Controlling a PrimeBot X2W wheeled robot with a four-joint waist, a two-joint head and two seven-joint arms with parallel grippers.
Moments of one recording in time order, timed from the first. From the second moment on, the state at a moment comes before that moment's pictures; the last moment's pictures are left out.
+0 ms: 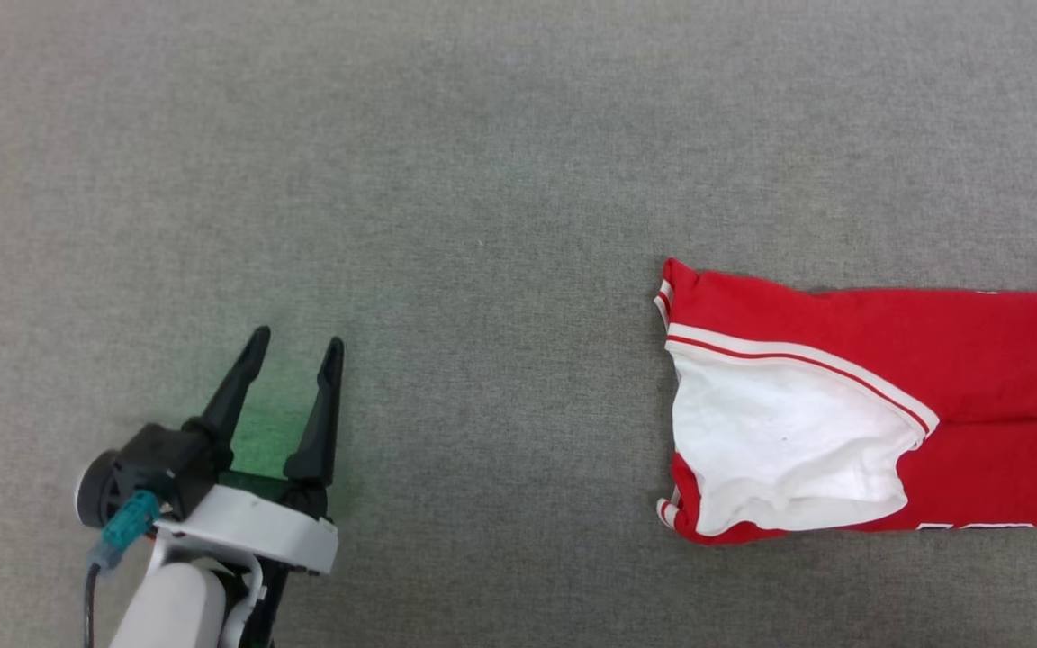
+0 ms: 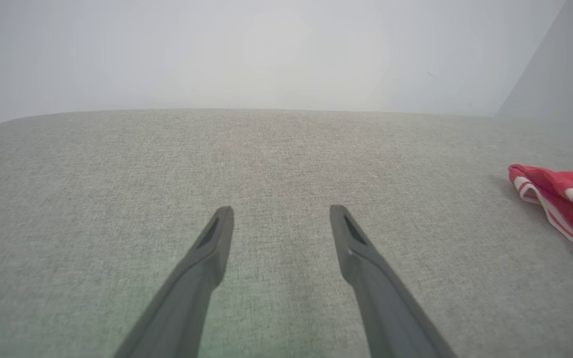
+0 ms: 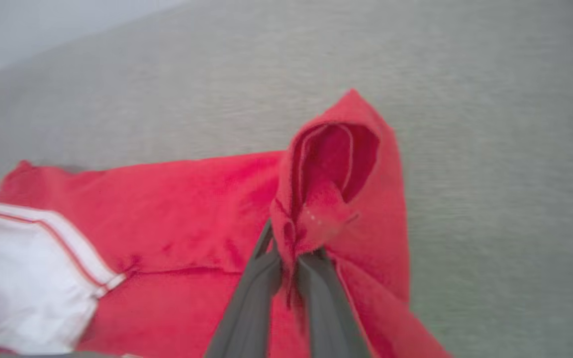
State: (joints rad) left arm -0.24 0.25 -0.13 0.18 -0.30 -0.13 -0.26; right arm -0.11 -0.66 -0.29 -0.05 0.93 0.13 0.68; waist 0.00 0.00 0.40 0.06
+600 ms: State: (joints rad) left arm -0.22 0.21 -0.14 0.19 -0.34 -0.13 -0.26; right arm -0.27 -0.54 0.25 -0.34 0.88 0.13 0.77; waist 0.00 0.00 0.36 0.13
